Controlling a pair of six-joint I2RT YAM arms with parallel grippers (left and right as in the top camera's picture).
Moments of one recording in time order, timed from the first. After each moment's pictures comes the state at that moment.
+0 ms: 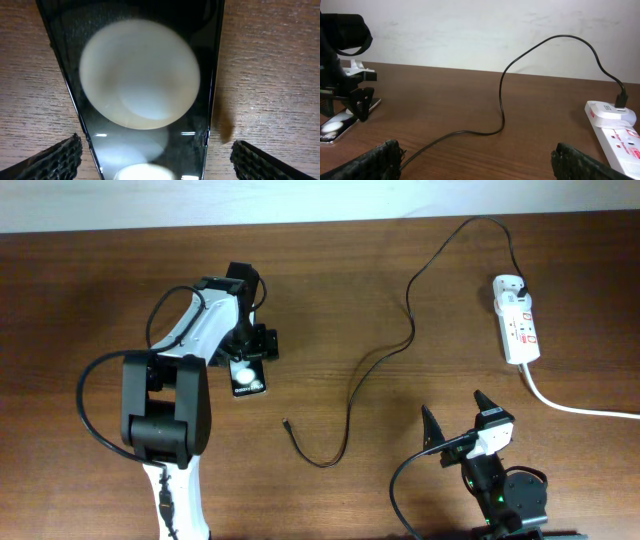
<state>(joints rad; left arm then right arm) -0.19 2.20 1.66 -1.04 -0.02 -0.27 0.13 0.01 0.01 -0.06 -0.12 0.03</state>
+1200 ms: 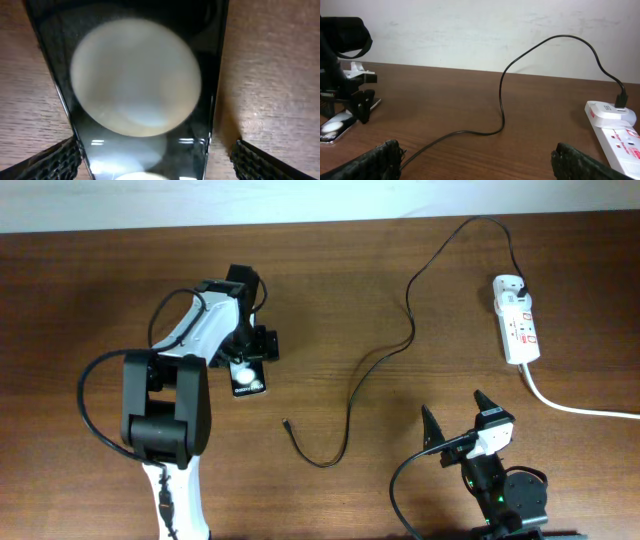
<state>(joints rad) -0.19 2.20 1.63 -1.00 -0.01 -0.28 0.13 0.01 0.01 -0.06 -0.12 0.03</state>
